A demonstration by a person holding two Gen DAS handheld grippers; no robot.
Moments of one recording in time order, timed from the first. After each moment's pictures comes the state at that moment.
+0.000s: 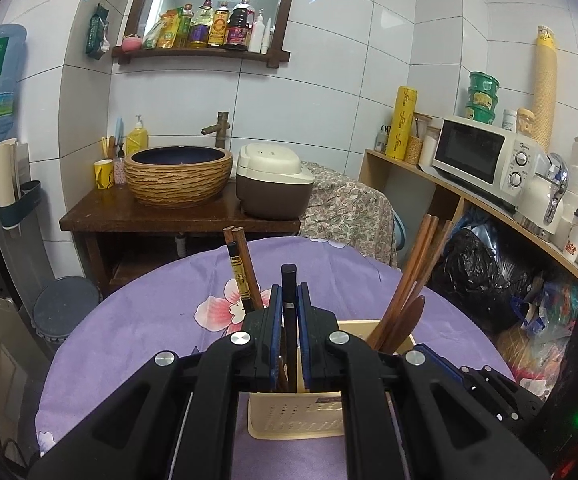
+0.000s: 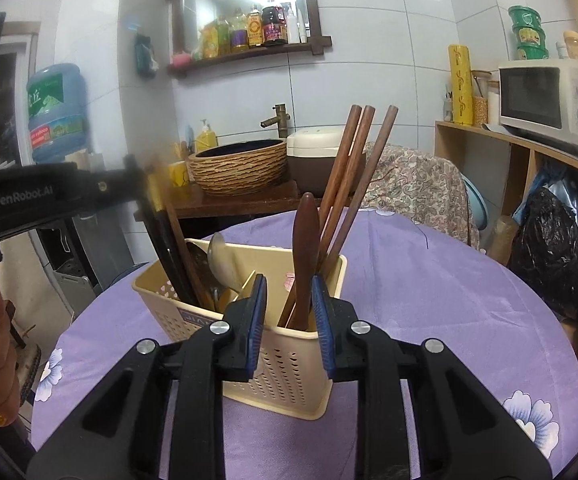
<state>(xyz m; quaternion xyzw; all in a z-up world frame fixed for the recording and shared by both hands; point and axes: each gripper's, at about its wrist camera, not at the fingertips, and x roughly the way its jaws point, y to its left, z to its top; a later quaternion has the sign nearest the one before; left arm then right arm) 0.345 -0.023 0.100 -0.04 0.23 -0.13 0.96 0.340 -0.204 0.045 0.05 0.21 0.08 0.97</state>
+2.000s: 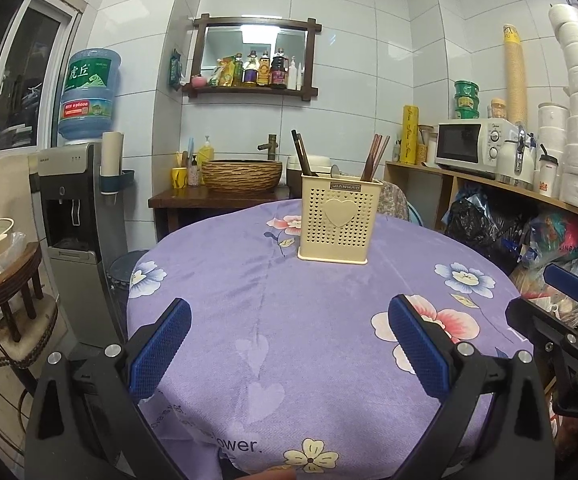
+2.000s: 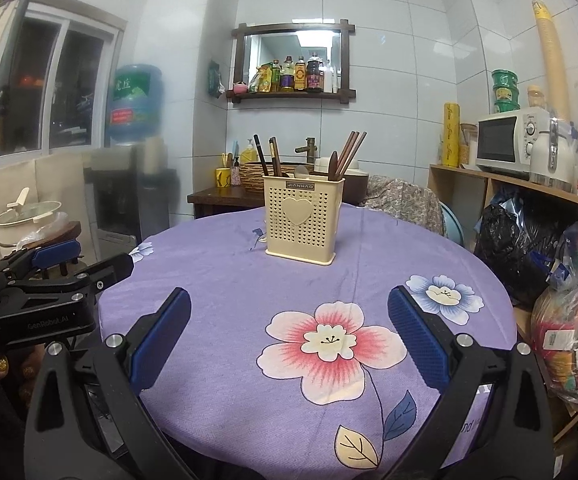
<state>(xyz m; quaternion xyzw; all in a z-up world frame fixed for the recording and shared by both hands) 0.028 0.013 -0.017 -0.02 0.15 -0.04 0.99 0.006 -0.219 -0.008 -0.01 0.13 0.11 0.98</state>
